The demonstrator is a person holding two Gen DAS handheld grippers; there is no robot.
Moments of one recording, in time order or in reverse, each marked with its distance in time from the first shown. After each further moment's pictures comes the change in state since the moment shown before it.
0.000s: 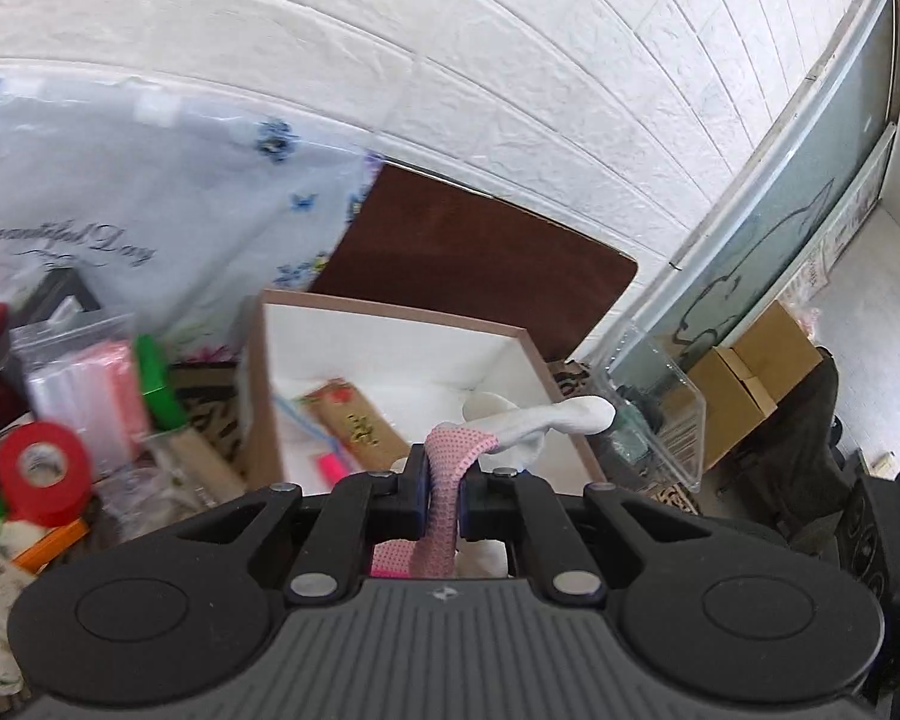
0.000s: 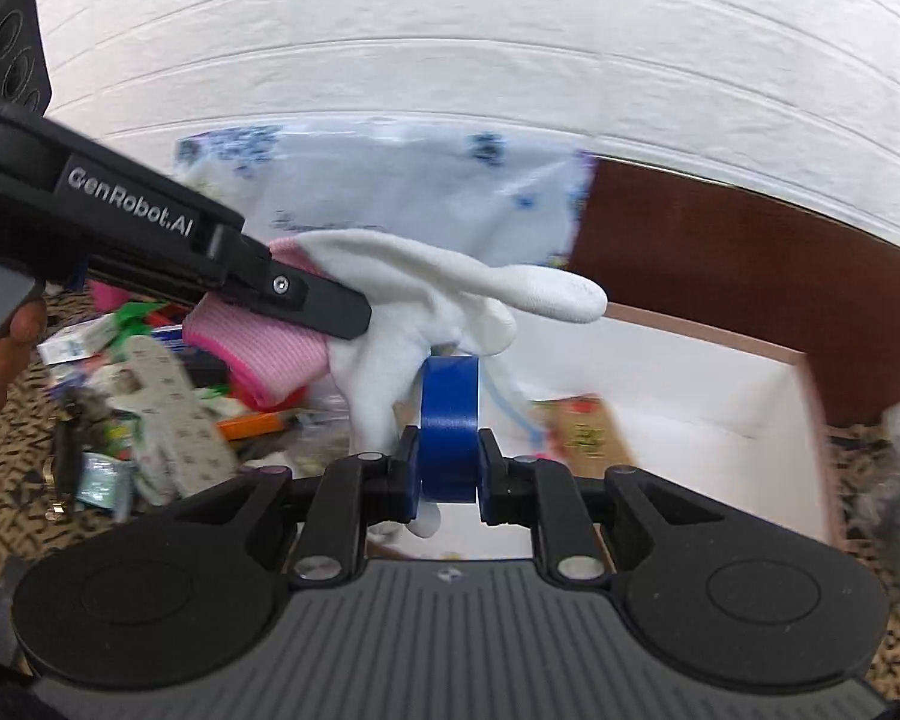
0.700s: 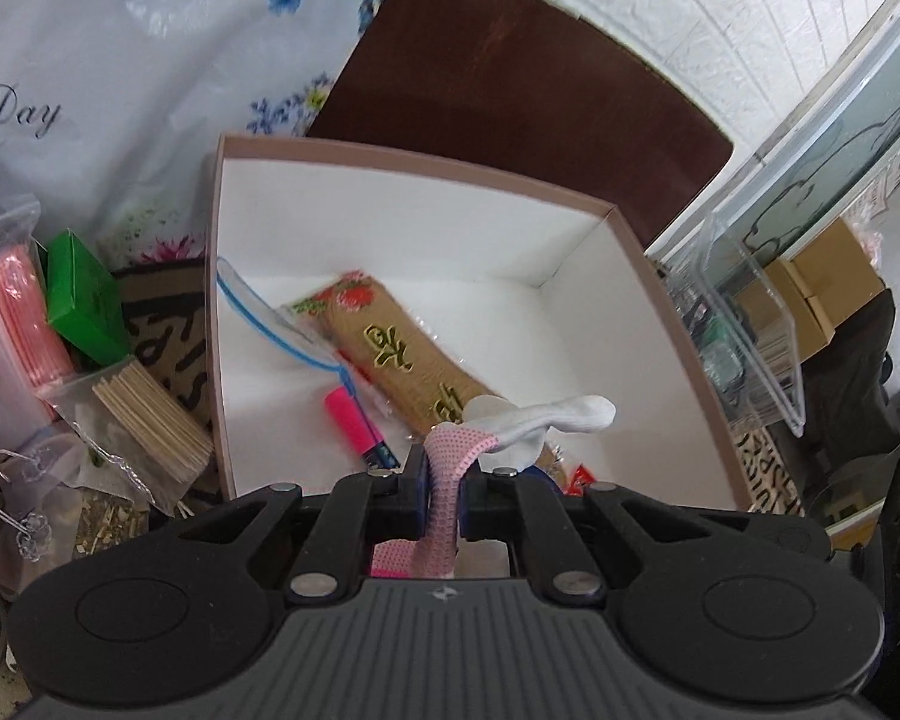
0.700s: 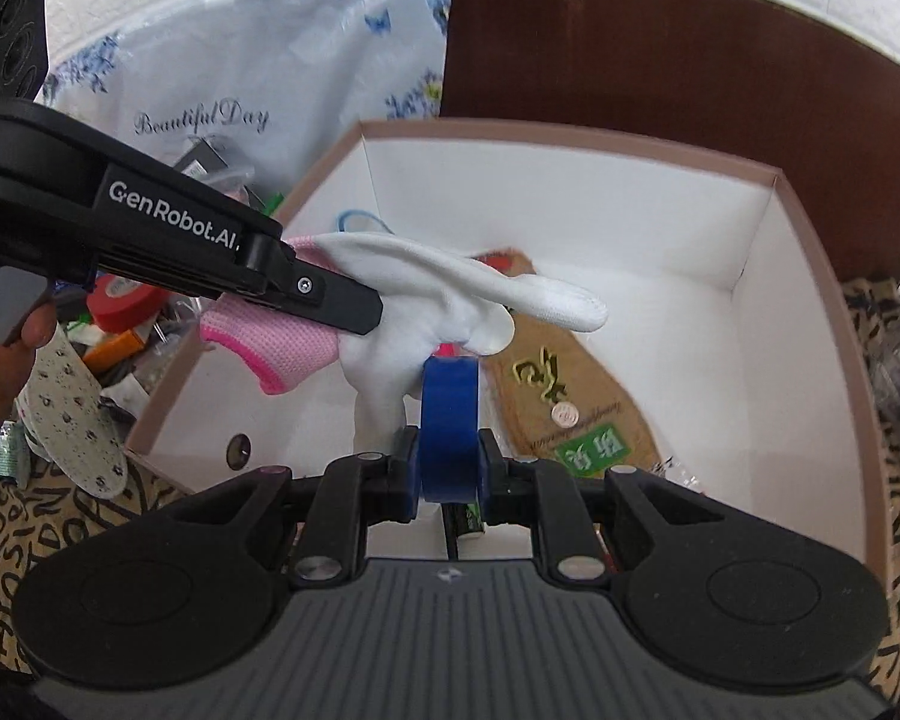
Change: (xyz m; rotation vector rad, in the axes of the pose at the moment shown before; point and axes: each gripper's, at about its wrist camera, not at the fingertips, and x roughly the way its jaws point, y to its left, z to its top) left arm 0.138 0.032 -0.016 -0.001 0.243 0.080; right arm 0.096 -0.061 -0.046 0.147 0.241 -0.017
